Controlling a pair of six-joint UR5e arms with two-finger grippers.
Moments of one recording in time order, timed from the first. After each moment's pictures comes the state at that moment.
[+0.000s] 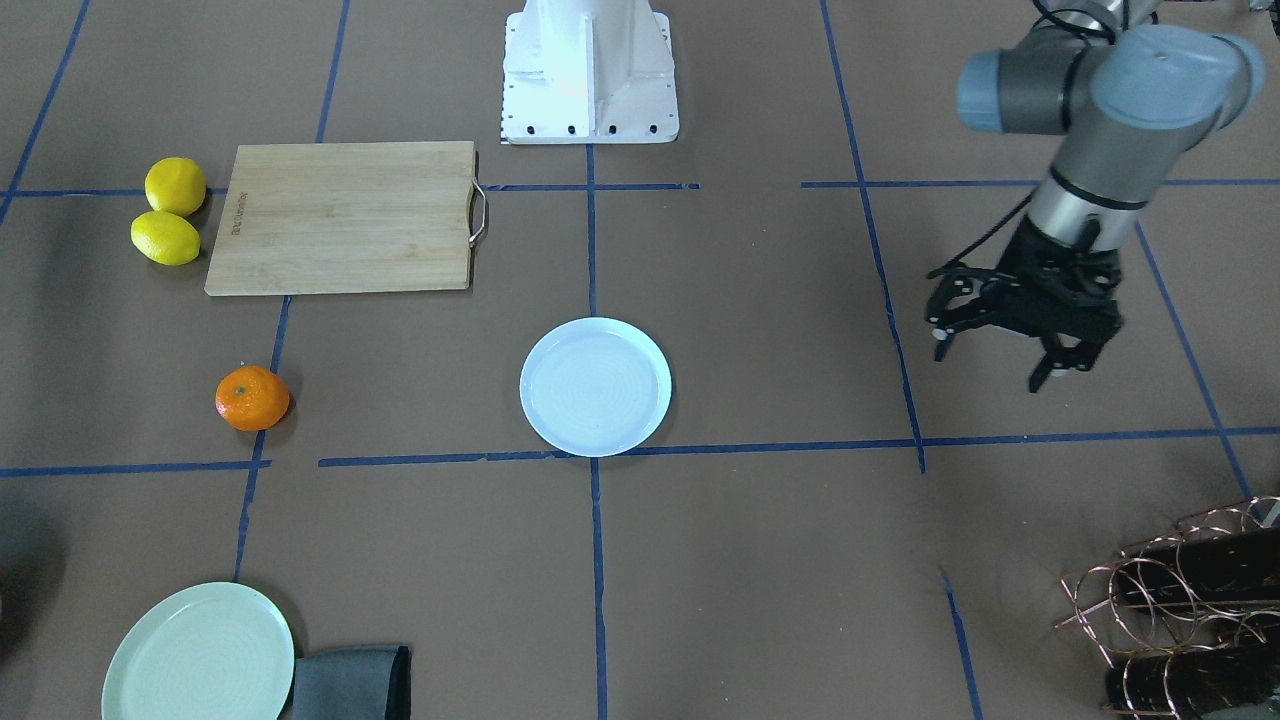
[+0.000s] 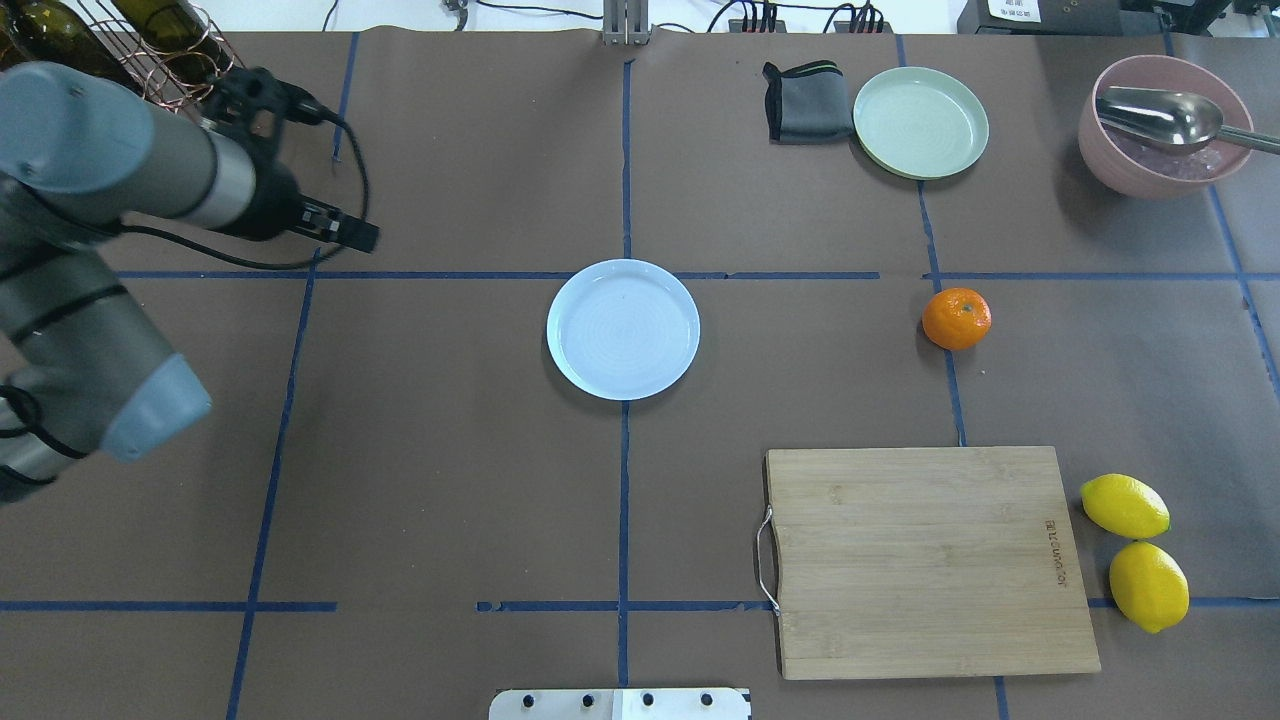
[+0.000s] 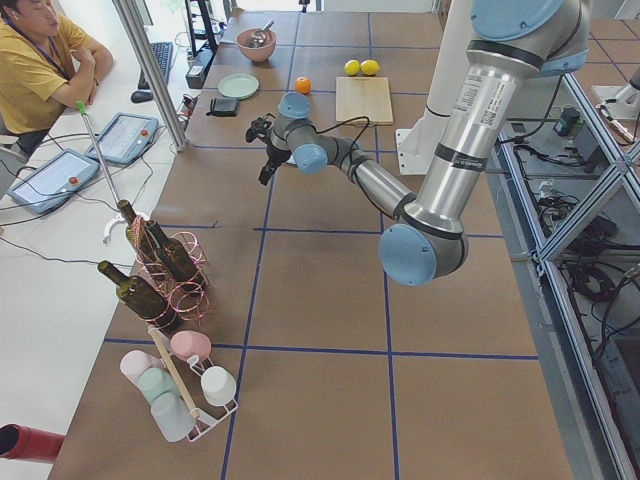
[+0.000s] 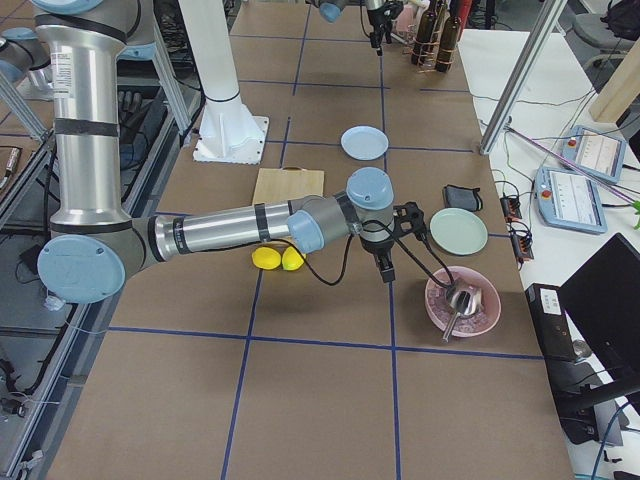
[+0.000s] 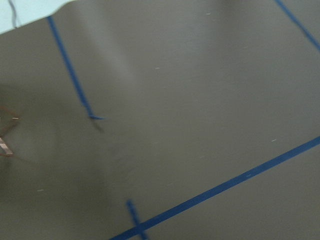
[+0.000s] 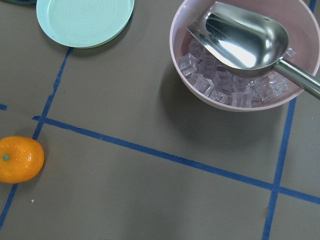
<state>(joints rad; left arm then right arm) -1.06 -1.81 -1.80 -1.88 -2.03 -0.32 1.40 -1.59 1.78 -1.28 2.37 0.18</state>
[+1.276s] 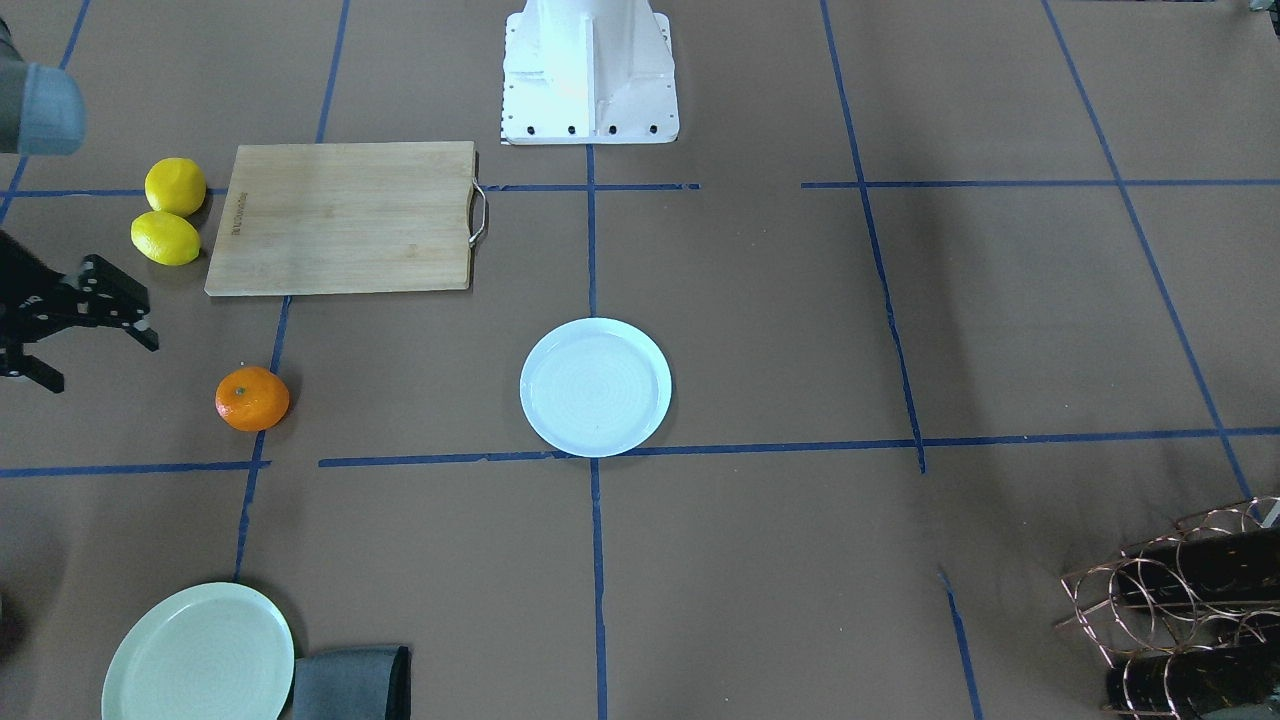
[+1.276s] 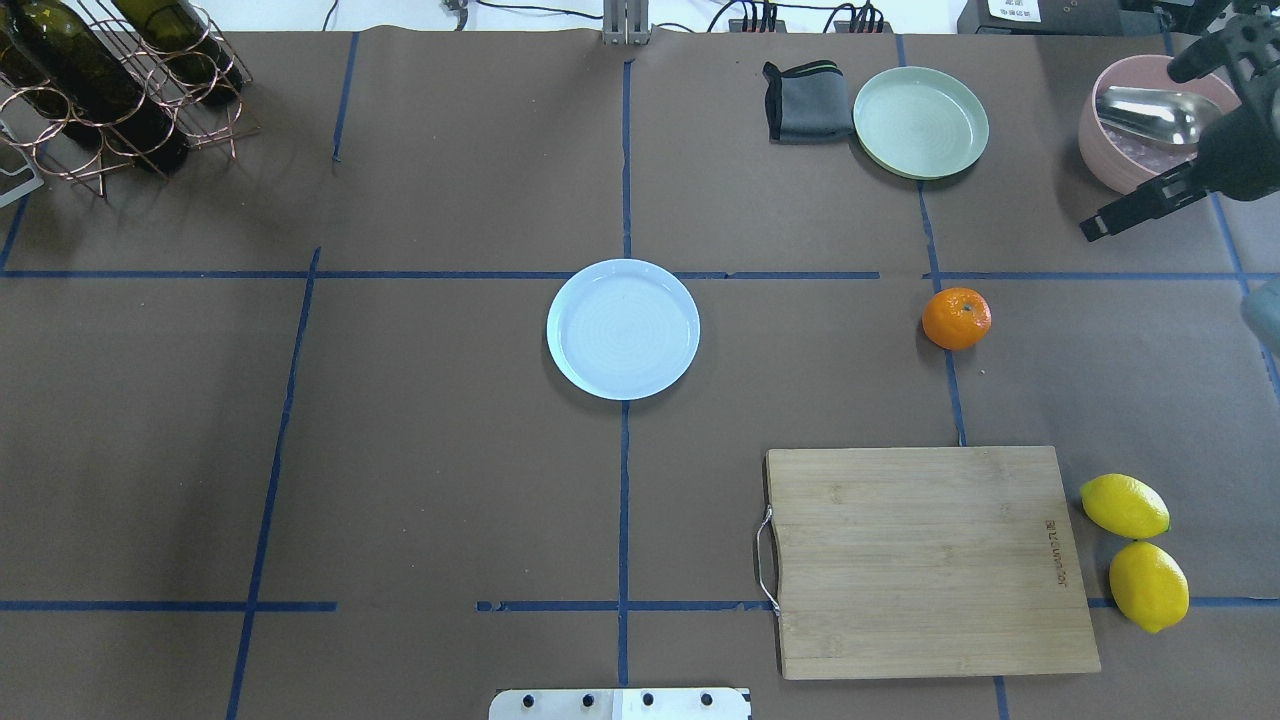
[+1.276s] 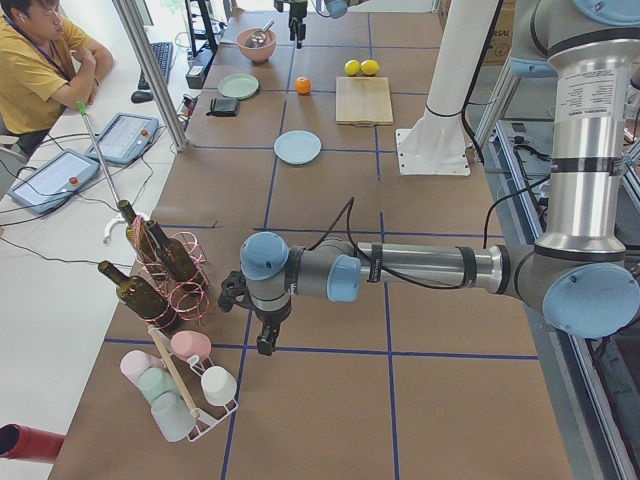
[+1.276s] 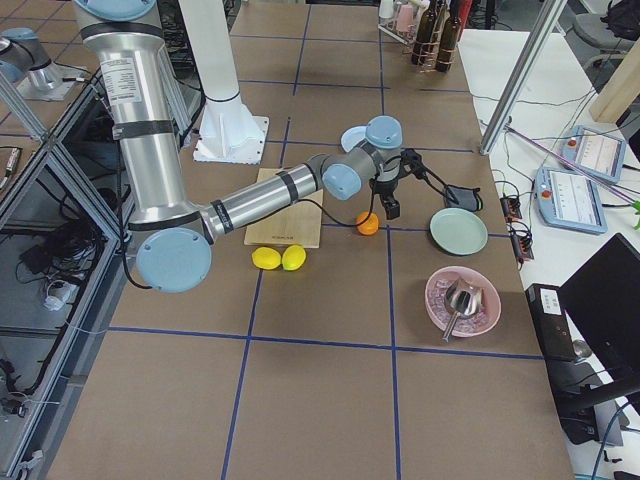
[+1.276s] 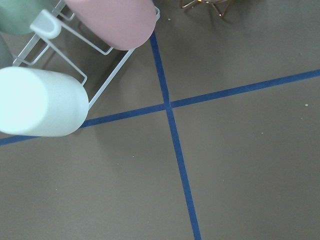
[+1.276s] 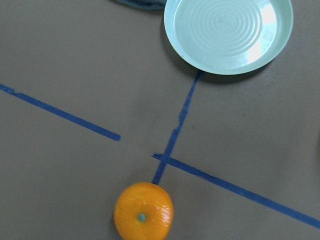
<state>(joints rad) -1.53 -1.53 -1.62 -1.66 -2.33 0.10 1.04 -1.37 1.80 -1.29 2.21 0.48</state>
